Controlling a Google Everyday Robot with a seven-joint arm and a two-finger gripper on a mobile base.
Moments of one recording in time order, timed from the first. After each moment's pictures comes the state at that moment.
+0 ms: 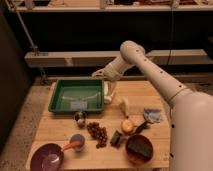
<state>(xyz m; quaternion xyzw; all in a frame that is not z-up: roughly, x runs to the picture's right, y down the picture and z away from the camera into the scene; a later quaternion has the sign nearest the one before) -0.017 -0.030 0.793 -0.21 -0.41 -0.21 0.86</state>
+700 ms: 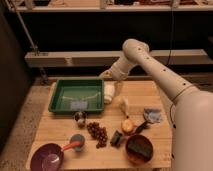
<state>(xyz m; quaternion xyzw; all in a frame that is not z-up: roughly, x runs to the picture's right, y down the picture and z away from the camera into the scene) 0.050 -0.022 0.795 -0.26 -0.32 -0.20 0.89</state>
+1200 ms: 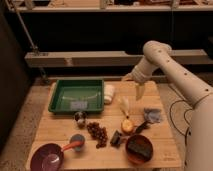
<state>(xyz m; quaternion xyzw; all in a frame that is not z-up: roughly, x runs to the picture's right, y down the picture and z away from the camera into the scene) 0.176 0.009 0.792 -0.31 -0.24 -0.14 0.91</state>
